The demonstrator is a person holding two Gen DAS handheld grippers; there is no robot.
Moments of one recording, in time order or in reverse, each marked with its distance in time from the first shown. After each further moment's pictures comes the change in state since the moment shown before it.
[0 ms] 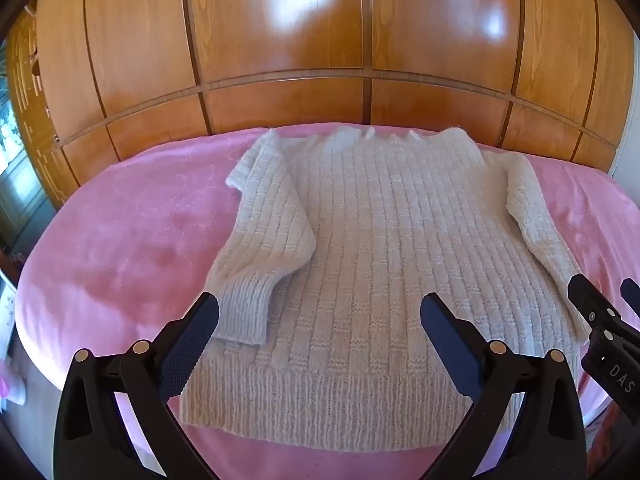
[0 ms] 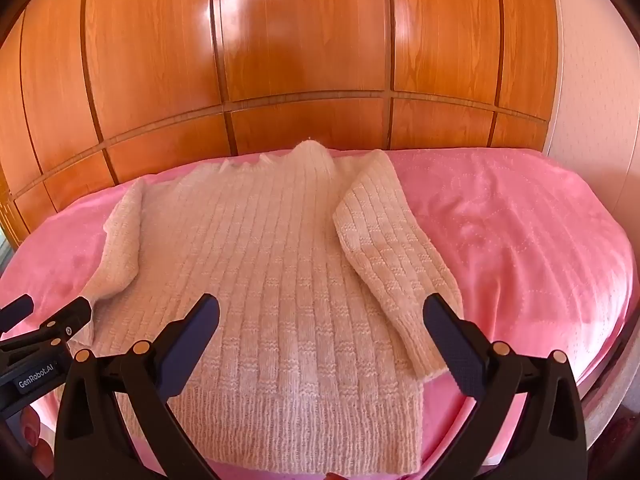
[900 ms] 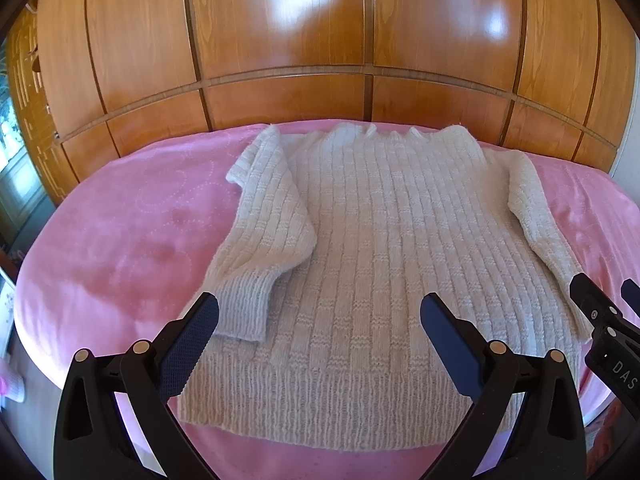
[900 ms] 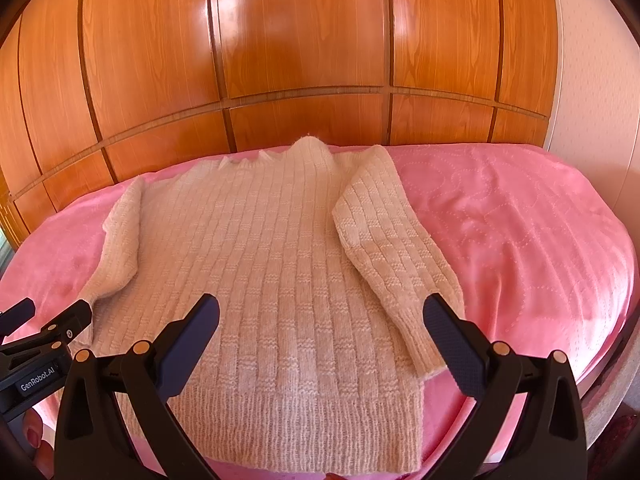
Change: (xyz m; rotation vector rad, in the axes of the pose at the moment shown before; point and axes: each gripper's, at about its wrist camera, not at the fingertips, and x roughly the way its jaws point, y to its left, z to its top) left arm 0.003 0.002 -0.003 -0.017 0.007 0.001; right arm 0.002 0.001 -0.001 -0.007 0.015 -0.016
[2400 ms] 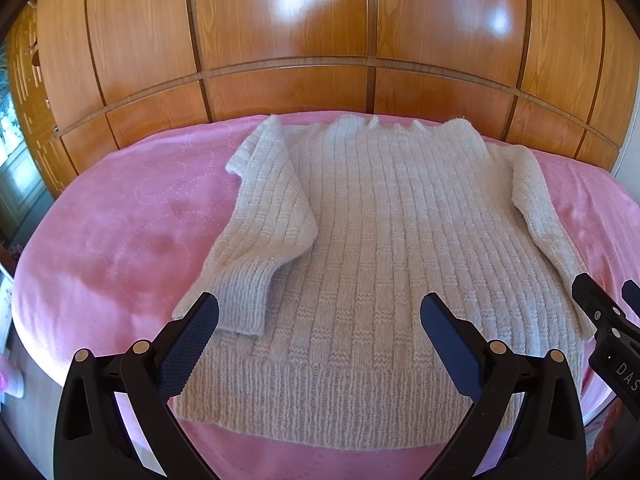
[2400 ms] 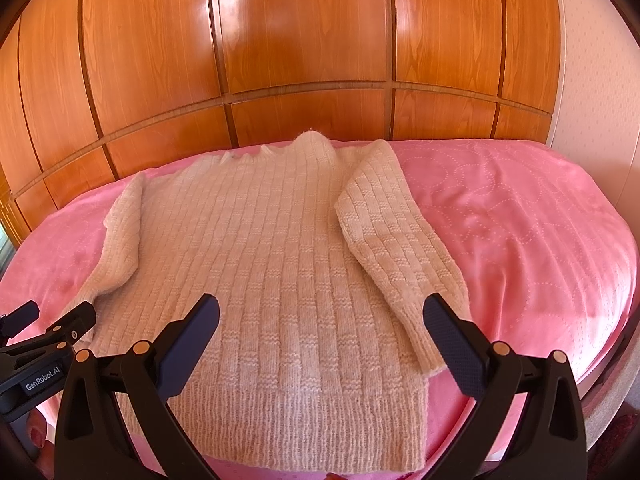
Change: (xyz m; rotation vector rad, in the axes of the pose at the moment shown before) left arm 0.006 0.004 -0.002 -0.004 0.024 -0.004; right arm 0.006 0.000 -0.001 -0.002 0.018 0.006
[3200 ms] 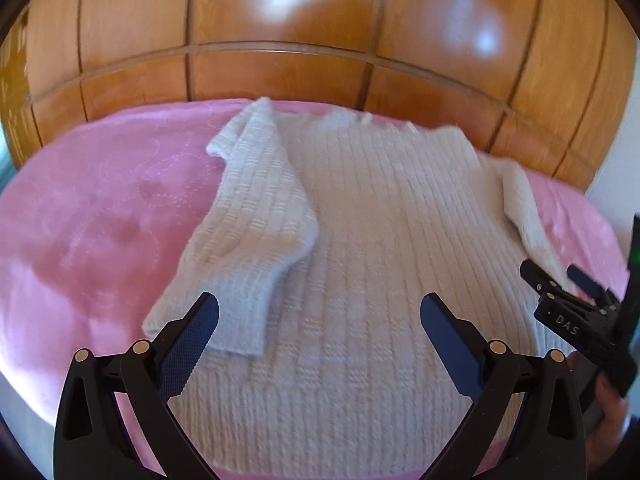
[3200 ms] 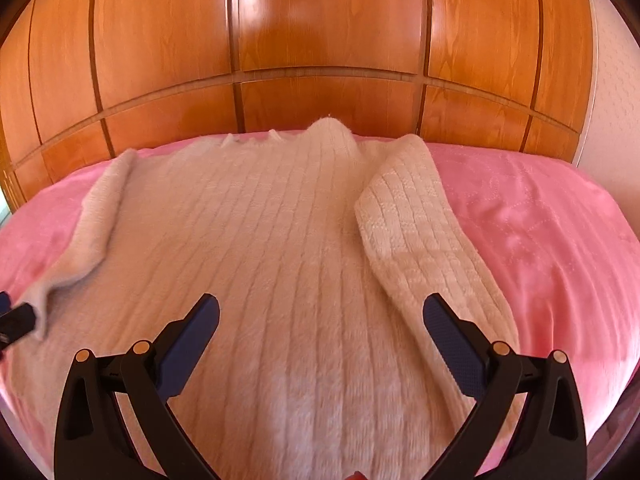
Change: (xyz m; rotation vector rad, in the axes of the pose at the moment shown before) left arm 0.044 0.050 -0.004 -0.108 0.001 -0.184; right arm 0.084 0.003 0.006 -0.101 -0.023 0.016
